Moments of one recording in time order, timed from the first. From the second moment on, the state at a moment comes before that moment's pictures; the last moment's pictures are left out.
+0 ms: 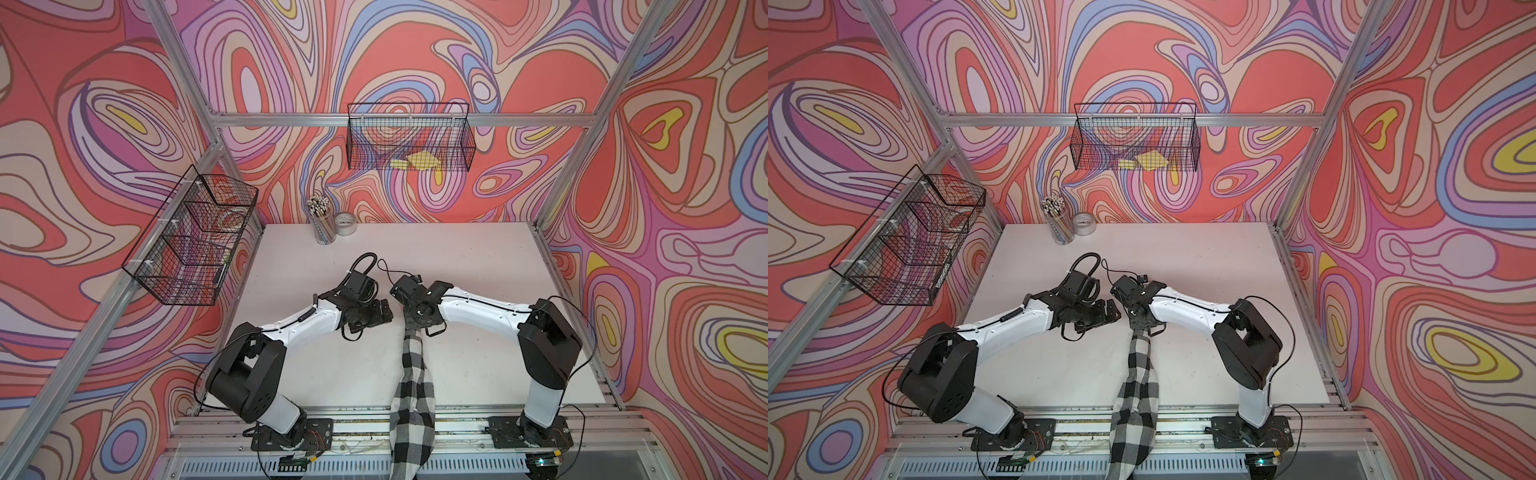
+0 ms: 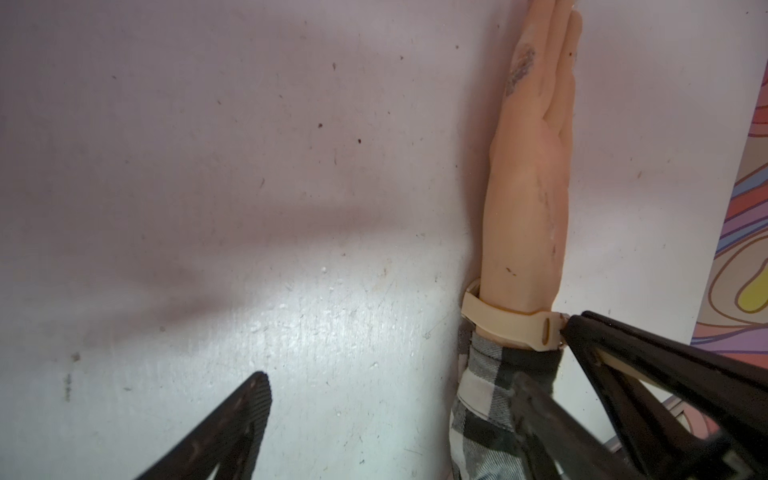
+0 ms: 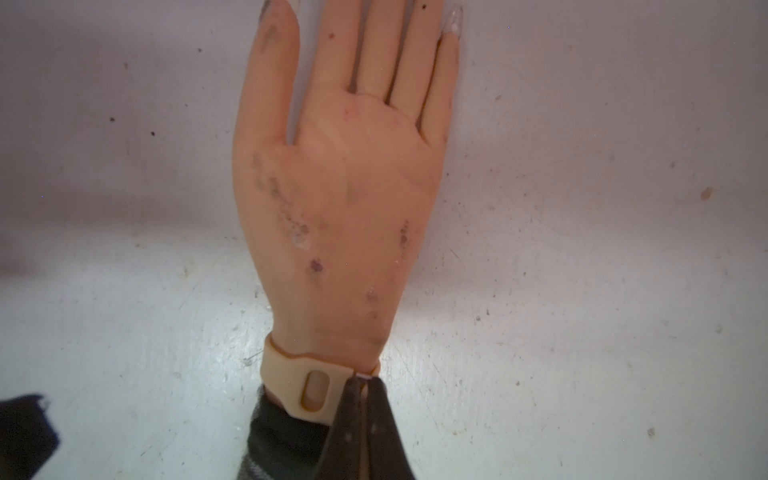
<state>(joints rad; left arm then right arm) -0.54 1.55 0.92 -0.43 0.22 -0.76 0.84 1.85 1.36 -0.82 0.27 0.66</state>
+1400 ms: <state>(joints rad) -0.64 1.72 0.96 -0.30 0.27 -0.82 0.82 1.82 1.33 -0.78 0.22 0.67</state>
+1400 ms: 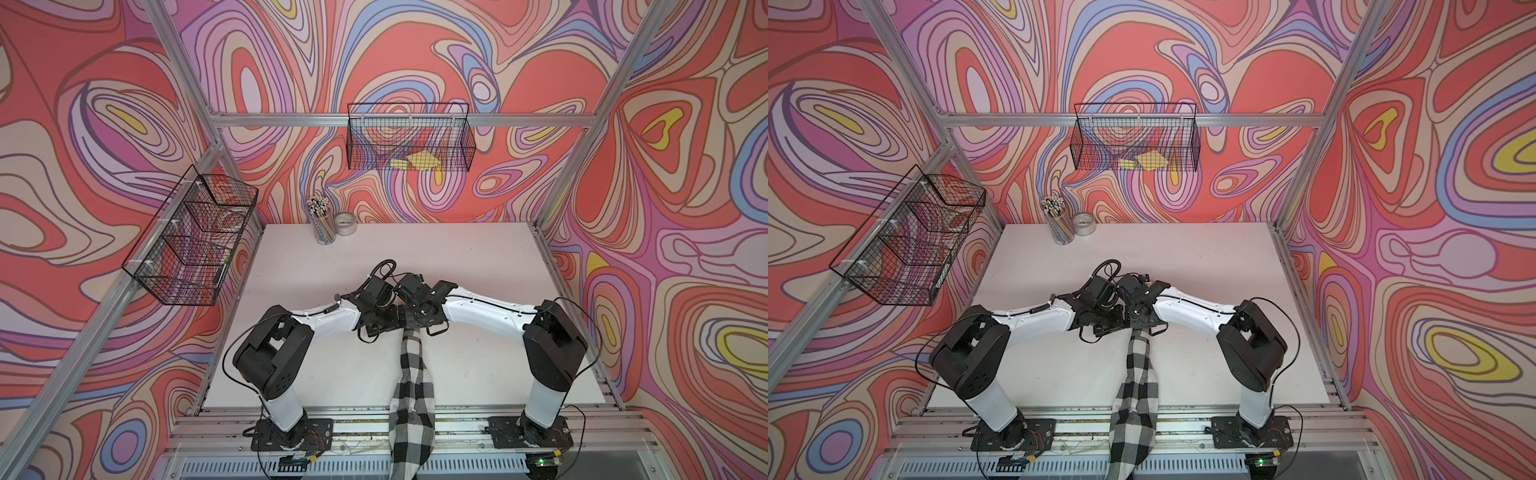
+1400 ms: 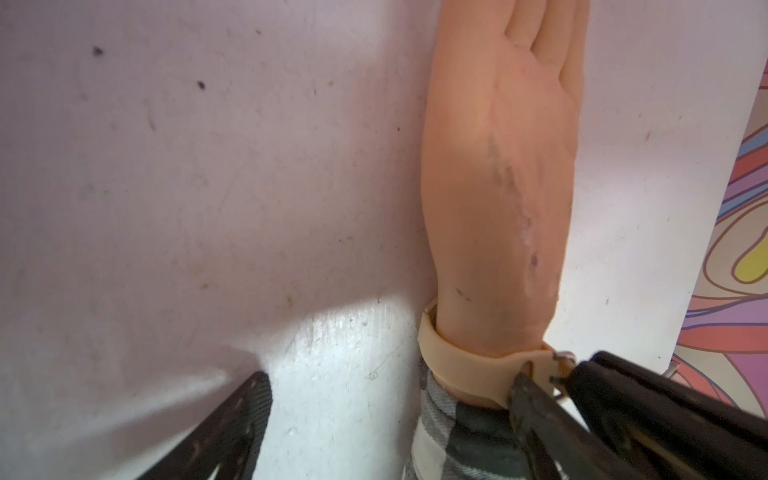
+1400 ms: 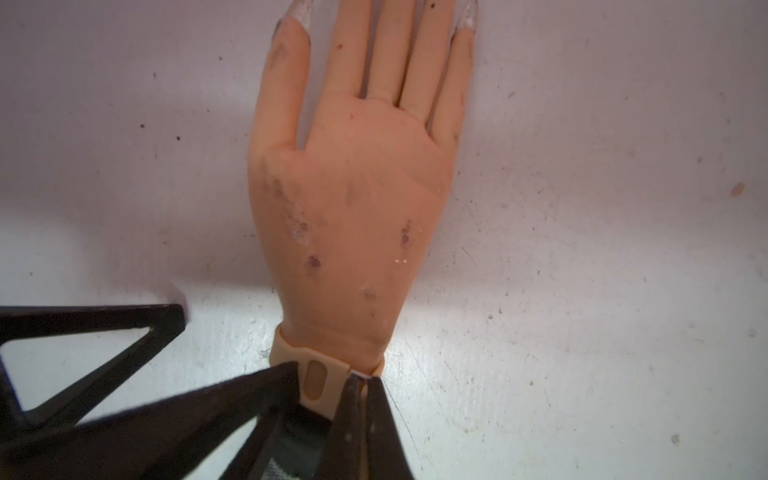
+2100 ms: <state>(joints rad) -0.64 1.73 0.96 -0.24 0.28 -0.86 0.81 1.80 1.30 -0.76 0.20 0.67</state>
